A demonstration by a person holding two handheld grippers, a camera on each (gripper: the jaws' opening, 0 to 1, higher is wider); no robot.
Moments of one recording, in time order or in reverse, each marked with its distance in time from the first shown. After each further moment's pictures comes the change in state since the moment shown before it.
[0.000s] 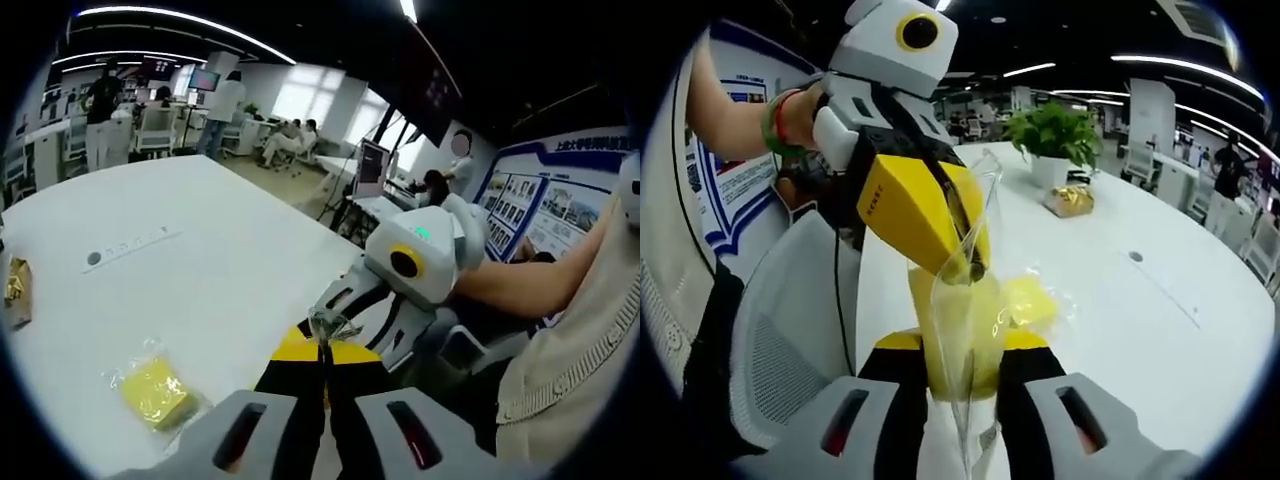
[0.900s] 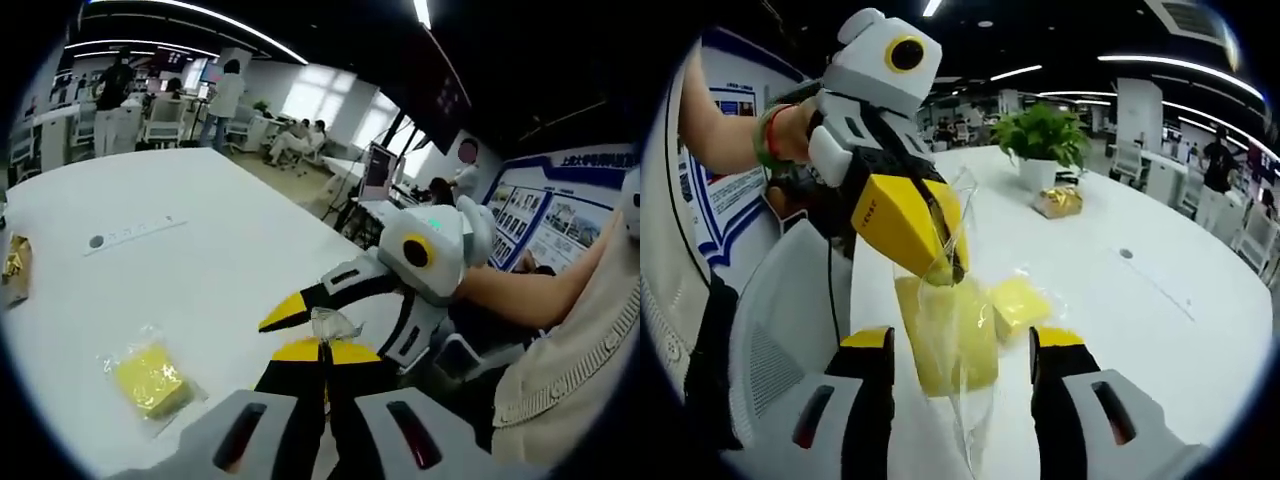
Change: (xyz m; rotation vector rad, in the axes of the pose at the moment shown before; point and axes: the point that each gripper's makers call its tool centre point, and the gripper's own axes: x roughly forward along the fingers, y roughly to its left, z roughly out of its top) left arm -0.002 0.008 -0.009 -0.067 -0.009 0.008; right arm -0.008 -0.009 0.001 0.051 -0.028 -0.074
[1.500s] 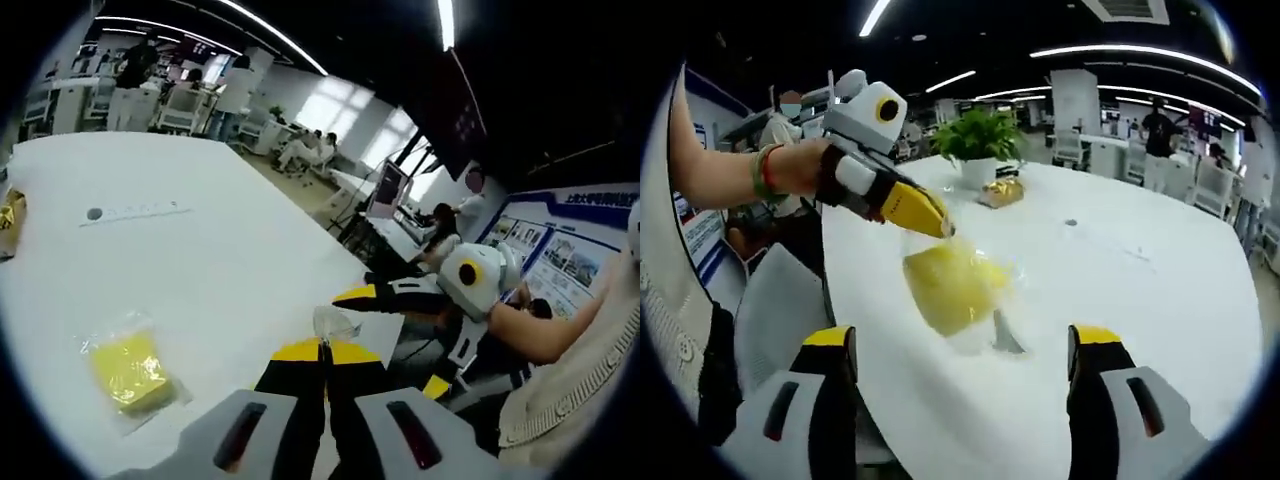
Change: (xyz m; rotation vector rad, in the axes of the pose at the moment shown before) left arm 0.024 0.021 -0.003 -0.131 -0.066 -0.015; right arm -0.068 -0.002 -0.045 0.202 -0.047 -0.216
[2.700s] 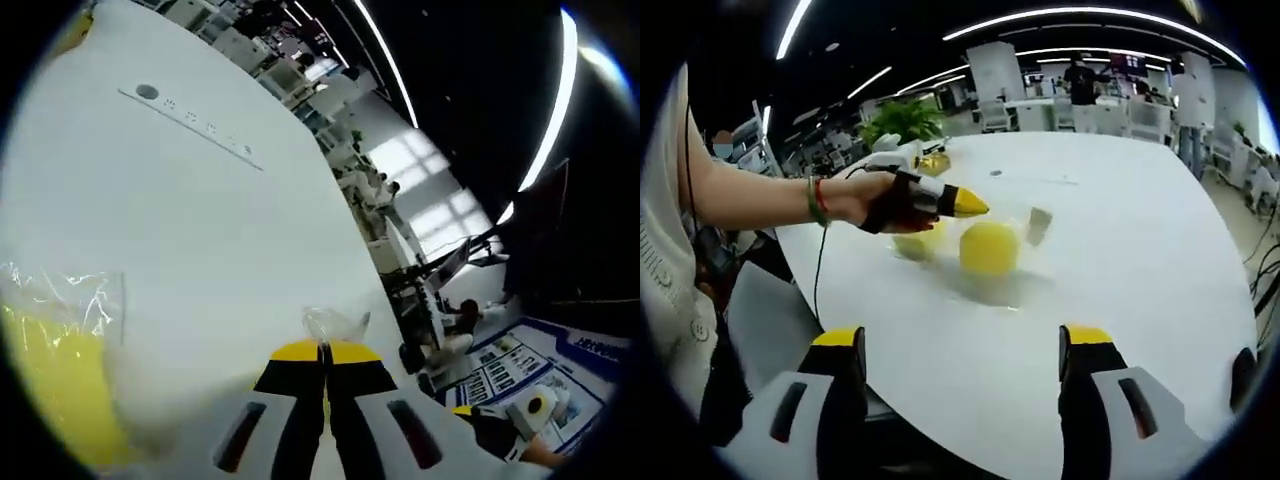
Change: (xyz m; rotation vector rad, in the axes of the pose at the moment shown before) left arm 0.117 0.128 -0.002 -0.507 -0.140 0.108; right arm -0.048 -0.041 -0.063 0.259 0.058 -0.192
